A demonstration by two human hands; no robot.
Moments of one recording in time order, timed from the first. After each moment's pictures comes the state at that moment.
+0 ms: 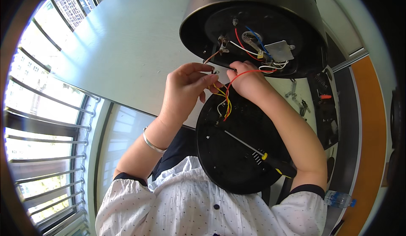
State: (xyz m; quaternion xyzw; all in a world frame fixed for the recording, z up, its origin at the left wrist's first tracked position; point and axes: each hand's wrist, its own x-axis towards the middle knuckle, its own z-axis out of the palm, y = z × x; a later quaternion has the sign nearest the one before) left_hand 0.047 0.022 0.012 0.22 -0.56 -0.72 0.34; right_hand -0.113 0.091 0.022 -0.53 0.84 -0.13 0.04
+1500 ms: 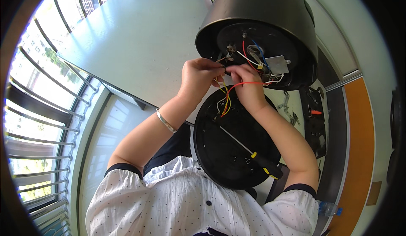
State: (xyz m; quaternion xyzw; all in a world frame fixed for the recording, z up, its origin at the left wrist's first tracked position) left_hand 0.019 0.009 0.003 0.25 -0.50 -0.74 0.39; right_hand -0.123 0.092 0.011 -0.66 0.67 -0.33 -0.10
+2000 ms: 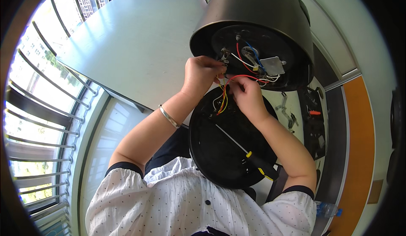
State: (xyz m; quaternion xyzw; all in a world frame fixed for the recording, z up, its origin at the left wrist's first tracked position) left_hand -0.004 0.004 0.006 0.26 -0.53 -0.69 0.41; right_hand -0.112 0.113 0.017 -0.53 0.70 -0.45 0.17
